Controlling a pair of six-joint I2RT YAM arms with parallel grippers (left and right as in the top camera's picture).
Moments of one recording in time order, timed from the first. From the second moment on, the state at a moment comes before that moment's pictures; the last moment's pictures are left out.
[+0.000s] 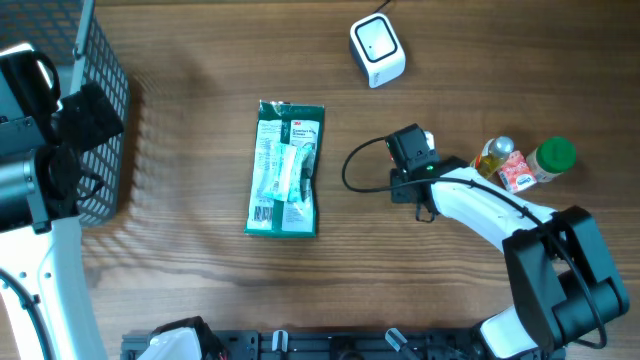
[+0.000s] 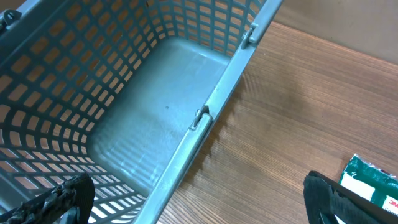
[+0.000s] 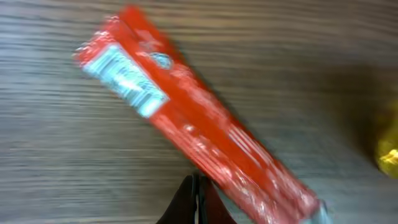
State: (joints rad) left arm 0.24 1.27 1.62 -1.12 -0.28 -0.14; right arm 0.42 1.70 0.85 -0.45 0.27 0.37
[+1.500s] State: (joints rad) left arm 0.24 1.27 1.62 -1.12 -0.28 -0.14; right arm 0.28 1.72 1.10 -0.62 0.13 0.21
